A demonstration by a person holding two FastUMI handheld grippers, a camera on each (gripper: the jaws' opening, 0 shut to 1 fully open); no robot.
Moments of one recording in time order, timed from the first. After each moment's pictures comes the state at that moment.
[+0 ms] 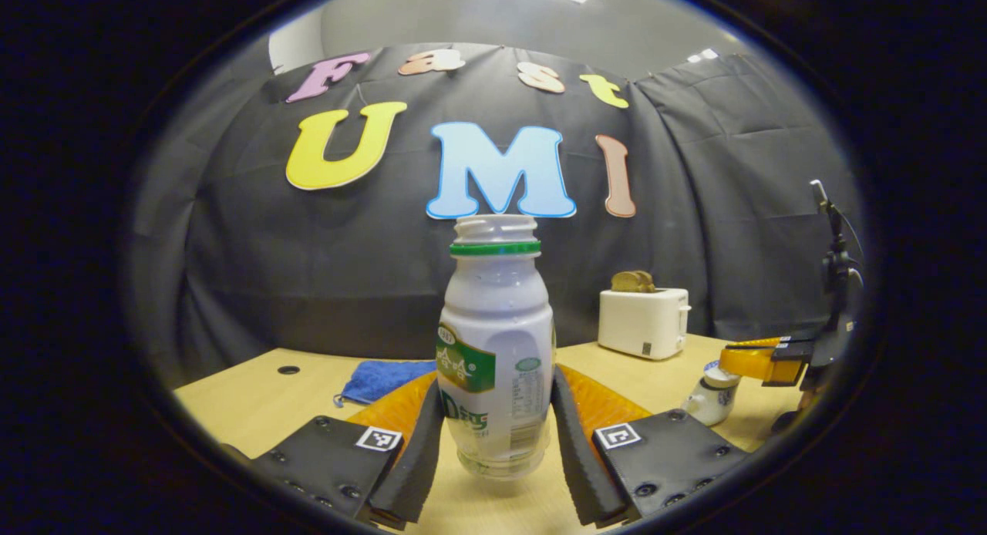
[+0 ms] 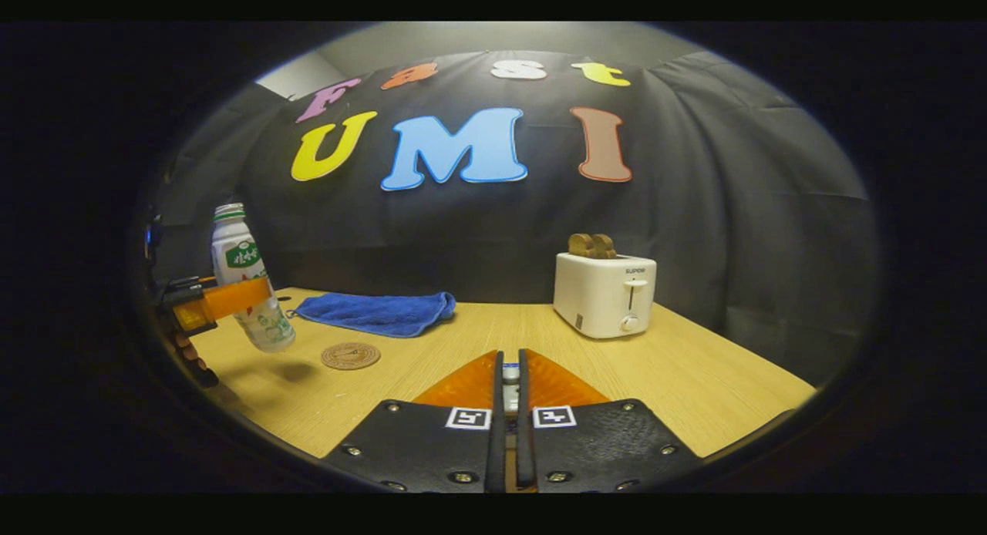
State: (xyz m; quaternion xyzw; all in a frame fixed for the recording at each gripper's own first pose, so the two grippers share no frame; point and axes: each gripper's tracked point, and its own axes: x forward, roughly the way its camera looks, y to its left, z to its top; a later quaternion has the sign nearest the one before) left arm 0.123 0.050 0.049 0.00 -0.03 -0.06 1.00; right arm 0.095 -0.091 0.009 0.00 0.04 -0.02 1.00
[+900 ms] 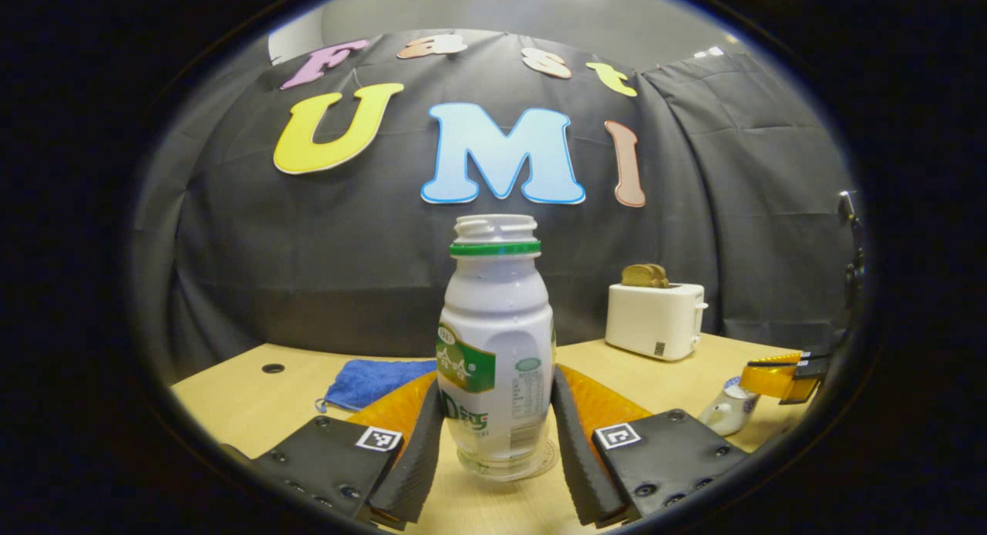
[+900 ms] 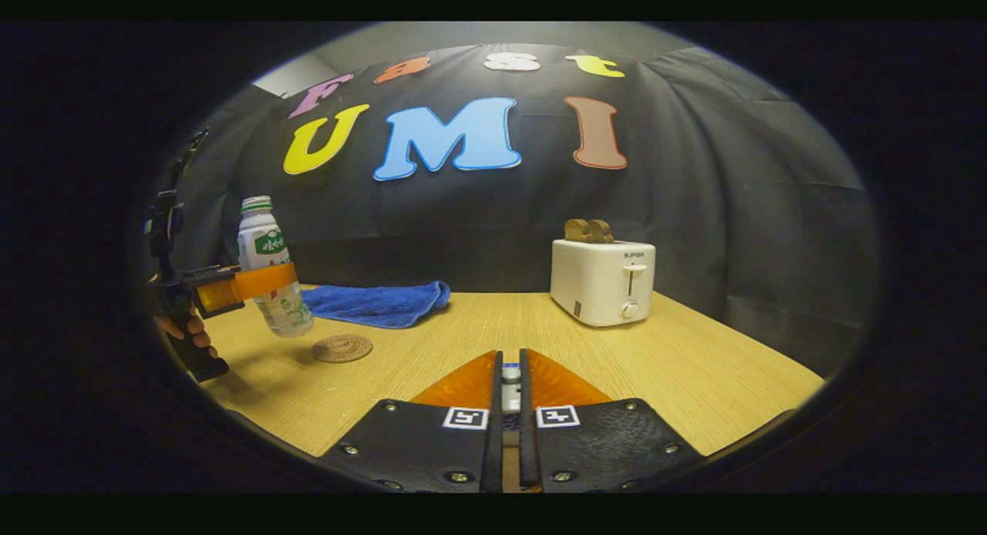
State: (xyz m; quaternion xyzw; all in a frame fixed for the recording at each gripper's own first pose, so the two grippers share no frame) left arm 0.185 0.050 0.040 -0.01 -0.01 -0.06 1.00; right arm 0.100 -0.092 -0.008 0.01 0.06 -0.03 1.00
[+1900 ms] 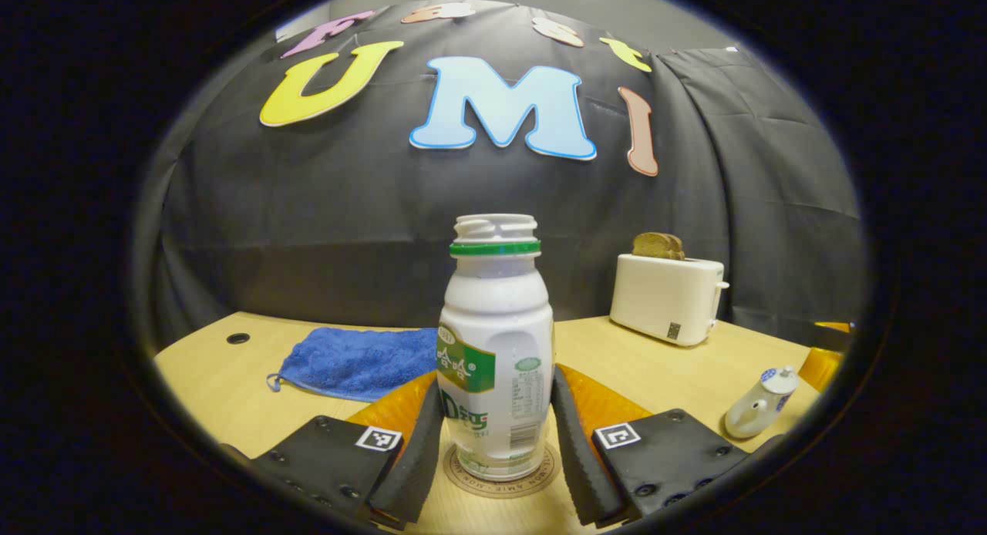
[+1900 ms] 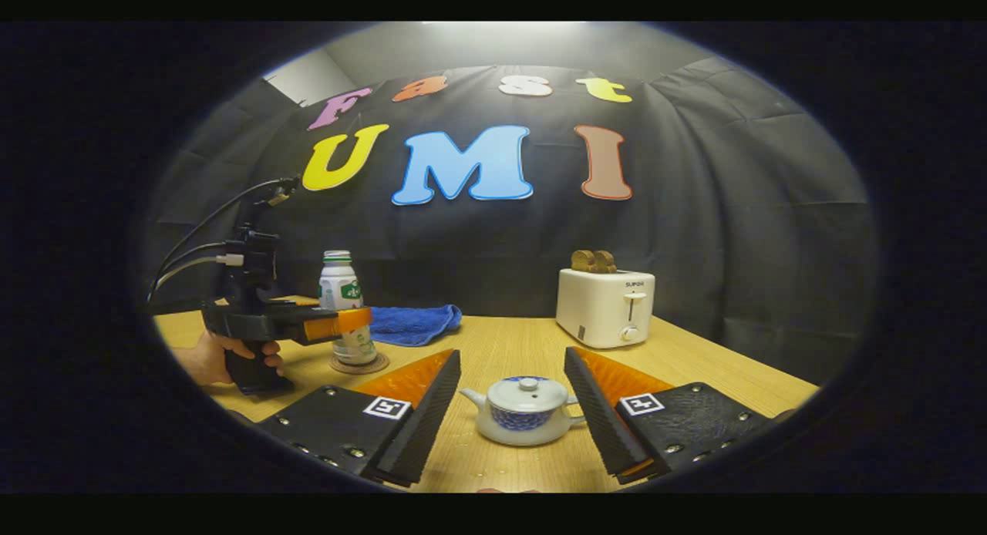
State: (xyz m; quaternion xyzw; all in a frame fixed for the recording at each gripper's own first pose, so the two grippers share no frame) left arm 0.245 0.030 -0.013 -0.03 0.05 -0.07 1.00; right arm 0.080 -0.076 0.019 -0.01 0.00 -0.02 1.00
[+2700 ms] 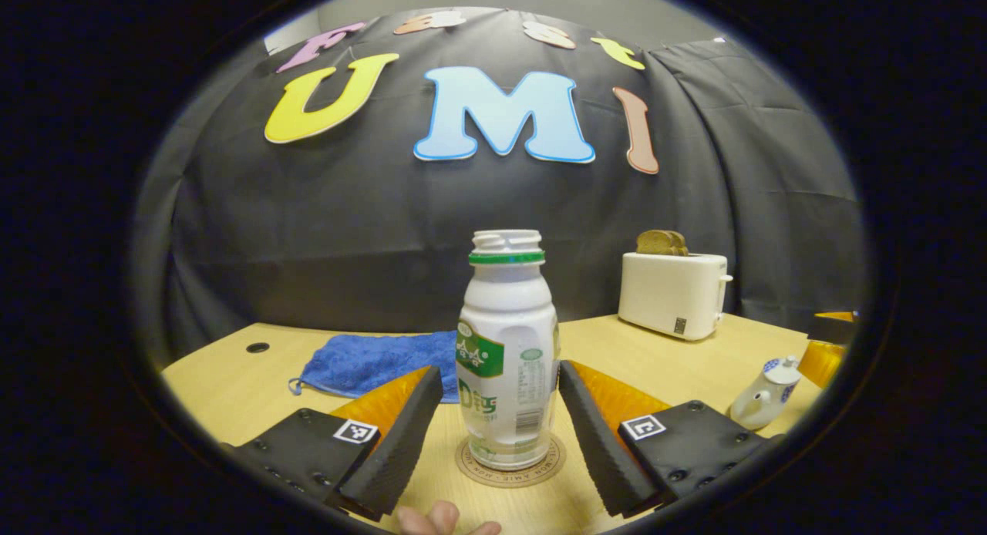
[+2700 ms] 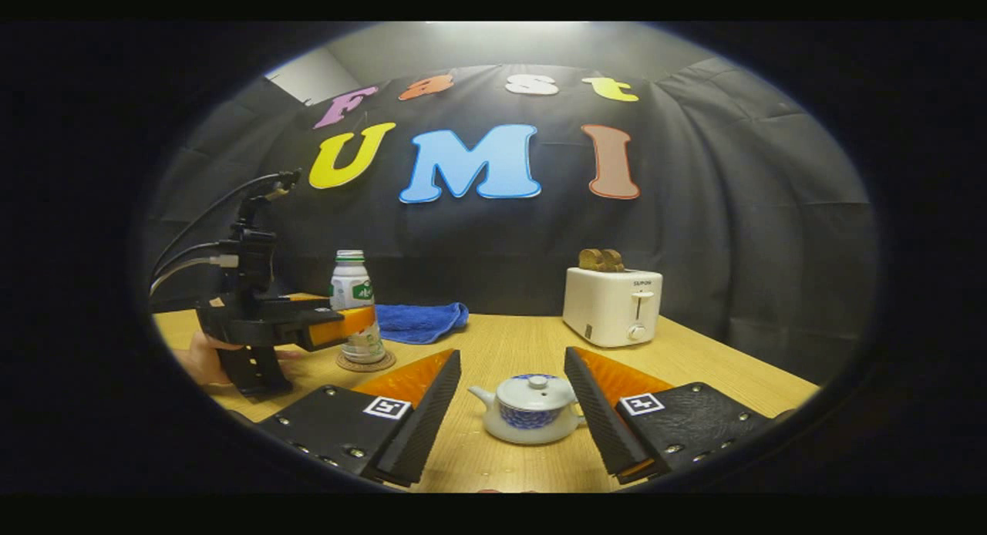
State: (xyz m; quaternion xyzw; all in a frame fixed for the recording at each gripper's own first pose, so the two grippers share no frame) left arm 0.220 0.036 -0.005 -0.01 0.04 -0.05 1.00; right arm 0.081 -0.071 0.016 -0.02 0.00 -0.01 1.00
